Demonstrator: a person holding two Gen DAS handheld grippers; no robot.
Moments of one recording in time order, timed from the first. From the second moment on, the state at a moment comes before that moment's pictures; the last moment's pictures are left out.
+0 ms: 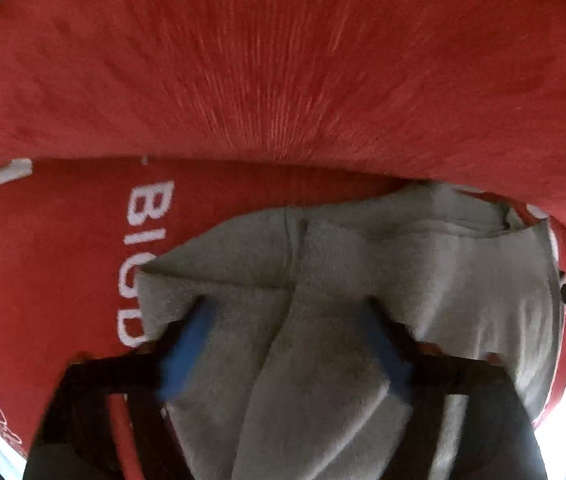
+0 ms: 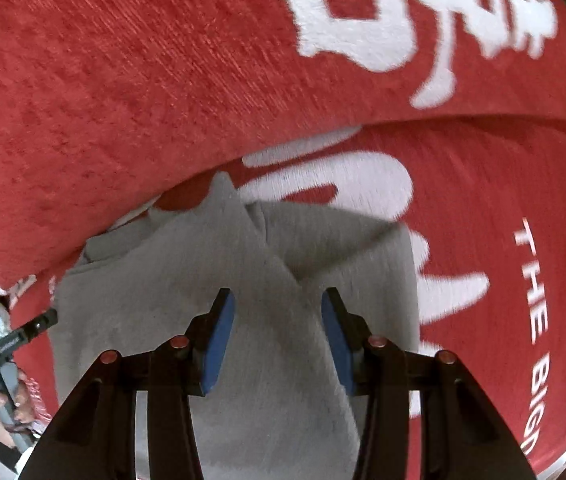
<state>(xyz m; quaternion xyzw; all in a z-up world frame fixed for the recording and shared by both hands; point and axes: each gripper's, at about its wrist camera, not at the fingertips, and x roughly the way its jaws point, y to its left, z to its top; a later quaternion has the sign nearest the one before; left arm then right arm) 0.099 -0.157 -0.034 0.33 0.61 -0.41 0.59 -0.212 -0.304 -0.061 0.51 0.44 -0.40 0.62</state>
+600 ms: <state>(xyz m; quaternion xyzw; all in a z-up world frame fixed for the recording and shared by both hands) 0.125 -0.124 -0.021 0.32 0.57 -0.36 0.67 -0.230 -0.301 -0.063 0.51 0.45 -0.43 0.60</state>
